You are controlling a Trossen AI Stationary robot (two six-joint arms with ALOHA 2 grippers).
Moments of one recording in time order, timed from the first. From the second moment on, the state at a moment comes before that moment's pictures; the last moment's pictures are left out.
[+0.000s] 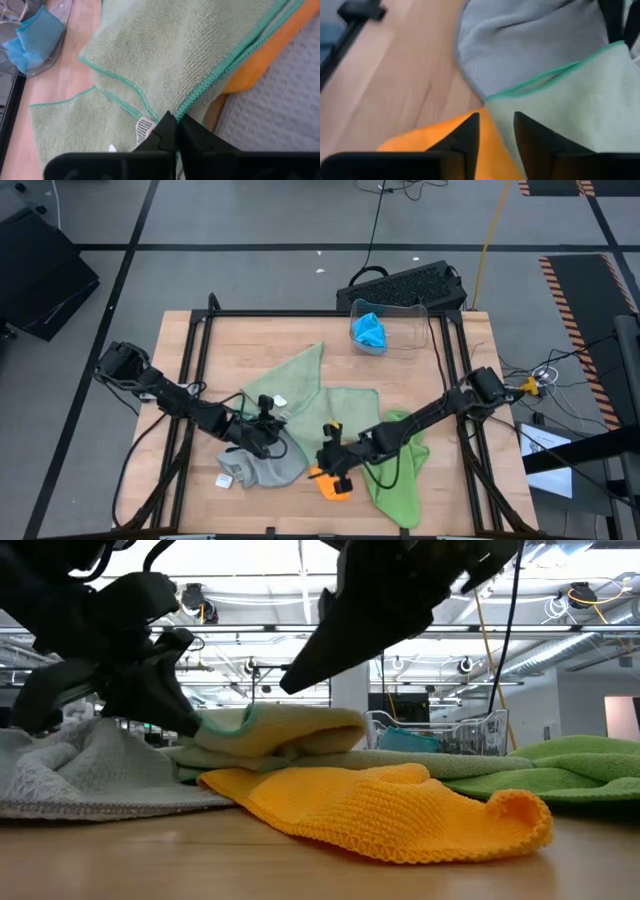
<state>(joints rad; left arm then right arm) -0.45 1.46 0.55 0.08 -0.55 0.12 0.41 1.93 1.24 -0.09 0.22 0.15</state>
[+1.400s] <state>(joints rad) -0.42 1.41 0.55 0.08 -0.53 0.04 0.50 2.14 1.22 0.25 0.60 -0.04</state>
